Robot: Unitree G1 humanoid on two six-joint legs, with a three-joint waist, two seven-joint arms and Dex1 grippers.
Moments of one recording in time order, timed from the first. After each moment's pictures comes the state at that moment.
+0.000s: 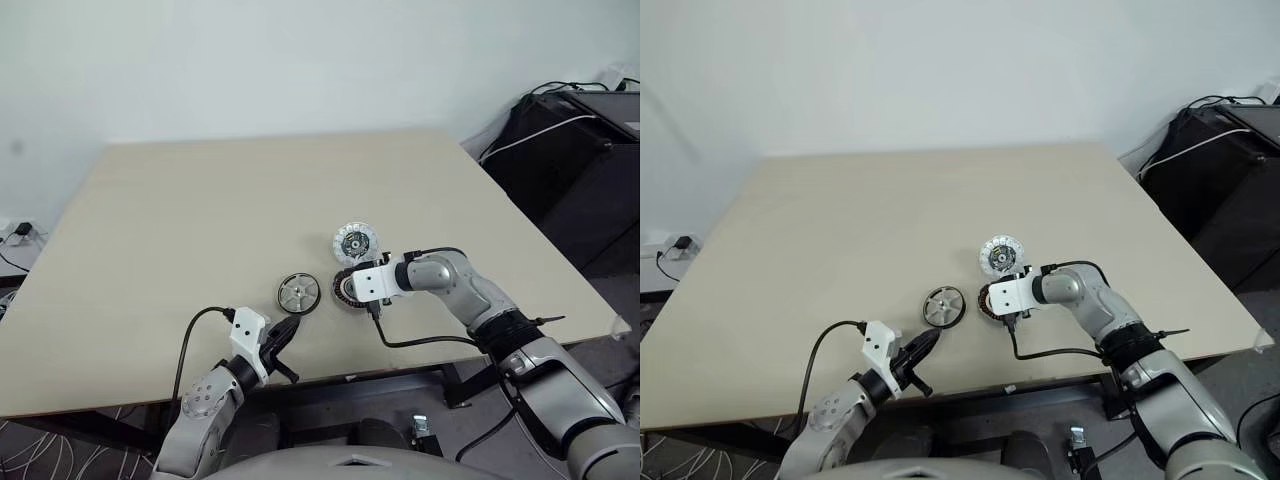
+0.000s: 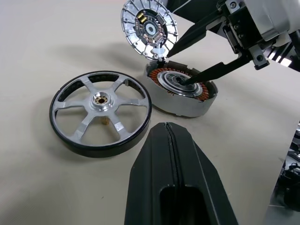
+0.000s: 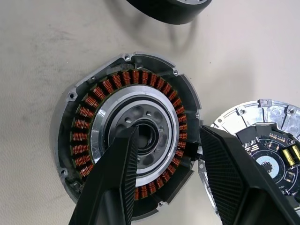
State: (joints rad) left arm 0.31 0.15 -0.22 -0.14 -0.23 0.08 -0.52; right arm -0.54 -0.56 0.50 0.43 -0.47 -0.25 0.87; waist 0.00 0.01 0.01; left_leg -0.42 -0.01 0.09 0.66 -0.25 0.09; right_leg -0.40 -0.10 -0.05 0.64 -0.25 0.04
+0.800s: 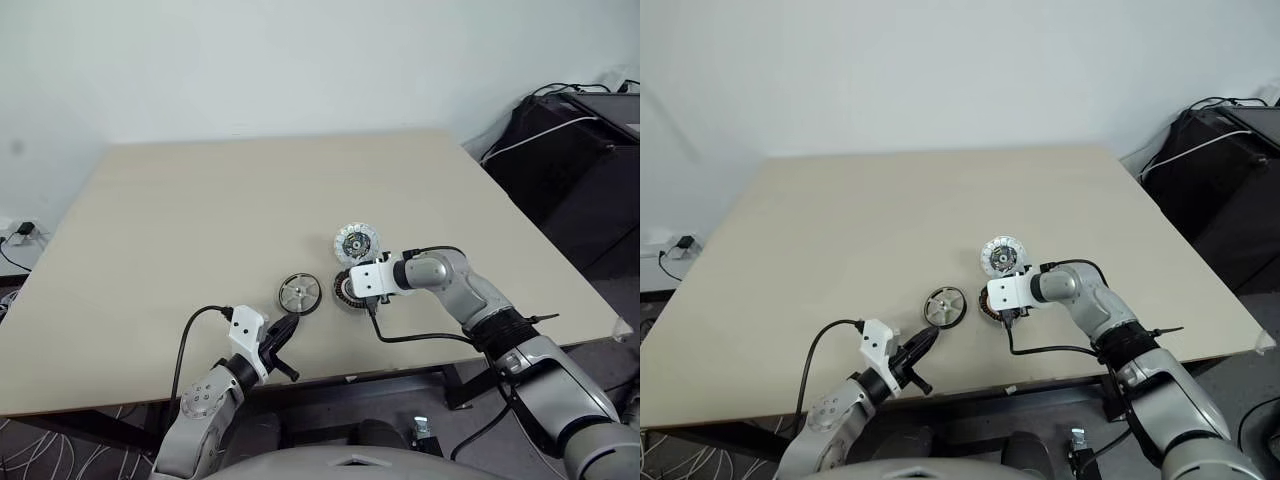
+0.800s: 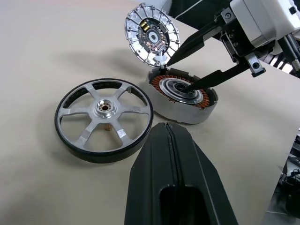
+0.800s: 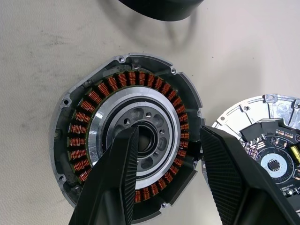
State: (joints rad) left arm 0.31 0.15 -0.22 -0.16 -0.24 0.08 -0.51; right arm -0.54 -0.55 0.49 0.41 -0.46 -0.16 0.92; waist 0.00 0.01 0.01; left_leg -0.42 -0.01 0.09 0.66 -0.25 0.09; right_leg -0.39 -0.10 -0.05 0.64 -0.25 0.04
